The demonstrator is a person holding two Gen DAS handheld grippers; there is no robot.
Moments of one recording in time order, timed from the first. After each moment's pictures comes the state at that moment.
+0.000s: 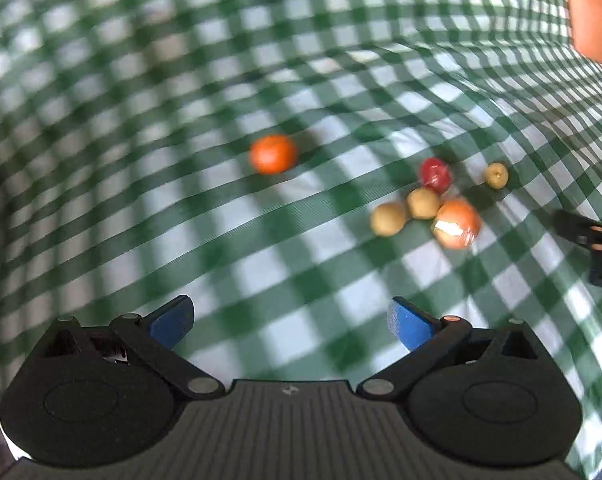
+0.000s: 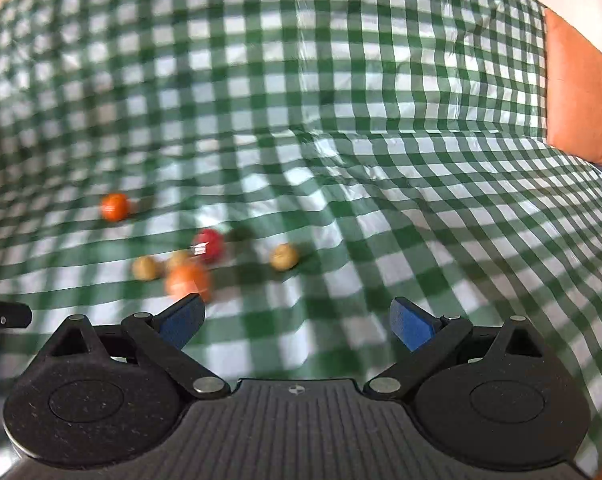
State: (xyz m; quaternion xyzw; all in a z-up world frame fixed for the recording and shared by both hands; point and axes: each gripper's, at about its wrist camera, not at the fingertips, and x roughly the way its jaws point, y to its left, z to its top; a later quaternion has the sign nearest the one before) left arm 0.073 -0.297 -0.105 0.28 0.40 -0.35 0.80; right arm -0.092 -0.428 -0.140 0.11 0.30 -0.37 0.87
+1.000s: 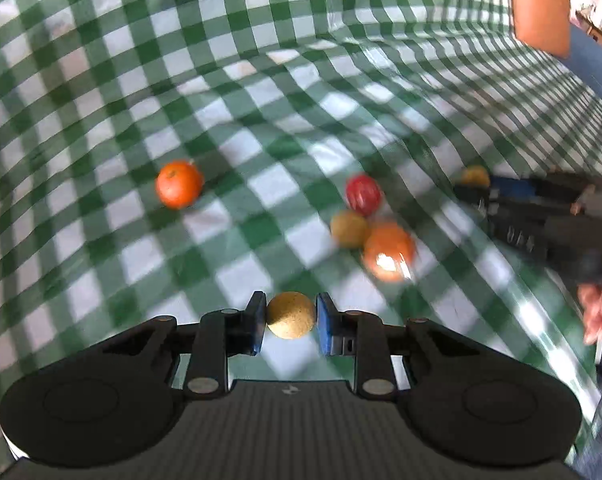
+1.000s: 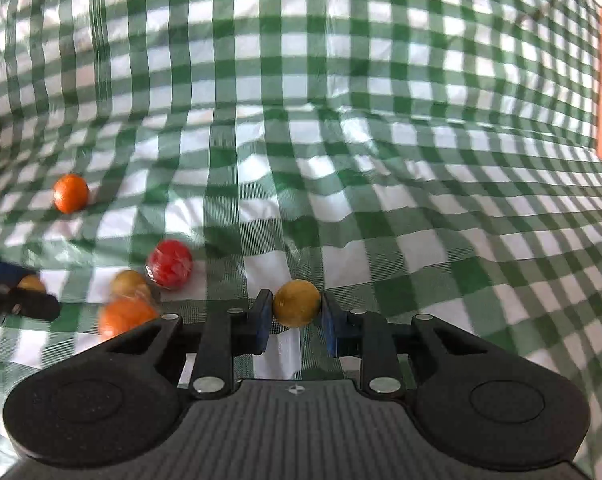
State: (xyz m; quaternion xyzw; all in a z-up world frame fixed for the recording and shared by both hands) left arm 0.071 -0.318 -0.101 0.27 0.42 -0.44 0.75; right arm -0.037 -0.471 -0.156 0.10 0.32 -0.33 0.88
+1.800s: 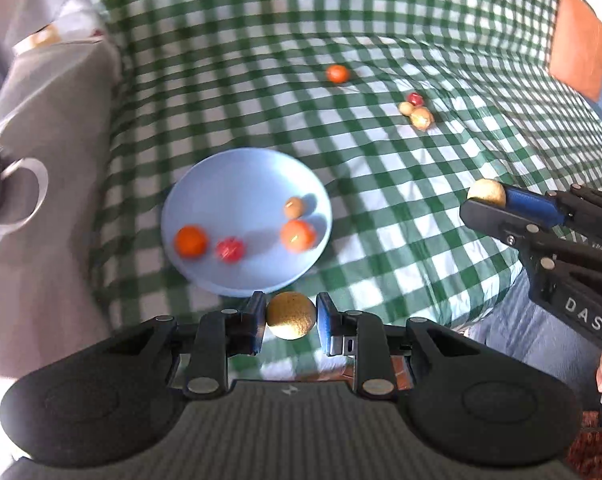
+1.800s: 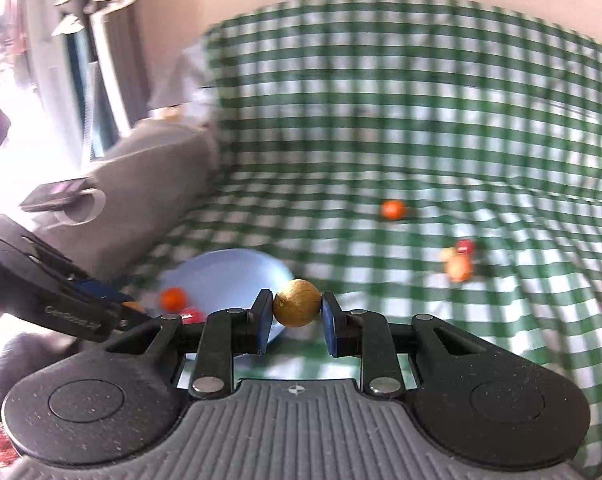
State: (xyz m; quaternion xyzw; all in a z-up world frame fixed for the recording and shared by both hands) left arm -0.057 -0.001 0.025 0.20 0.48 -0.32 0.79; right arm -0.151 -0.140 -0.026 0.07 0.28 -0.11 0.95
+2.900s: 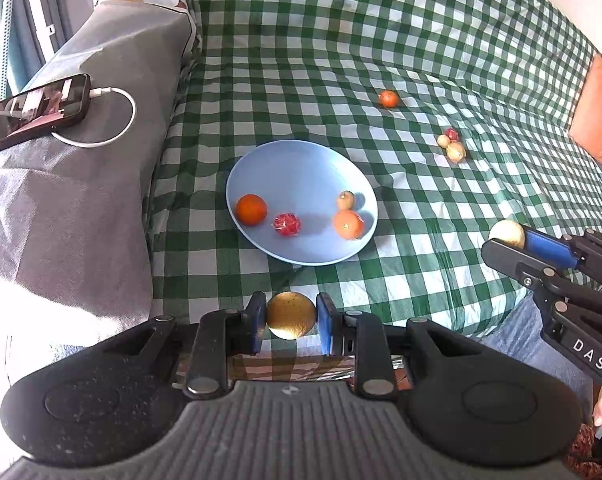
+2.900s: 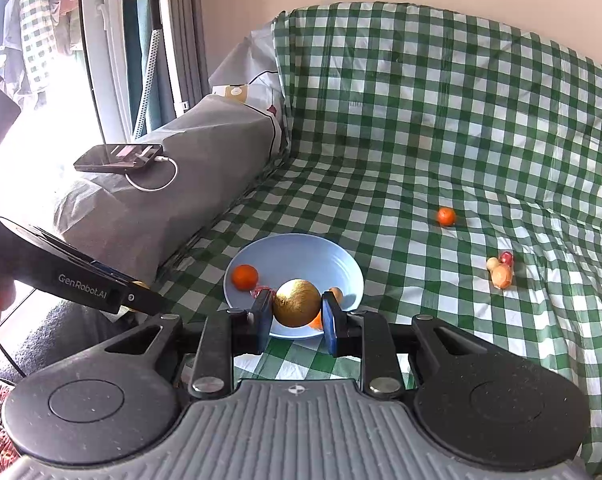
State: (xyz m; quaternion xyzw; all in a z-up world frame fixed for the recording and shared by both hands) left arm -0.053 0.076 0.029 0.11 0.48 -0.29 0.82; right arm -0.154 -0.074 -0.017 0.03 0.30 -0.08 0.95
